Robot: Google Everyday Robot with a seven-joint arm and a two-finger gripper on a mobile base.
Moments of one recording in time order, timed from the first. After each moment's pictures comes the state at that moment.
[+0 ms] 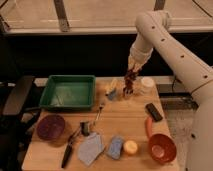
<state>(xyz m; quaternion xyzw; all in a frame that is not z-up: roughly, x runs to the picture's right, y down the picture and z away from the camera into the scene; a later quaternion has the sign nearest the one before) 0.159 -0.101 0.730 -0.22 -0.15 -0.35 0.90</state>
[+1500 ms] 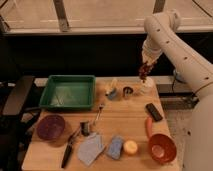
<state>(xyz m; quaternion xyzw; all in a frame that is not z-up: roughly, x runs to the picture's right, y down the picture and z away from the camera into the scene) 0.249 -0.143 0.761 -0.18 -0.02 -0.30 0.94</state>
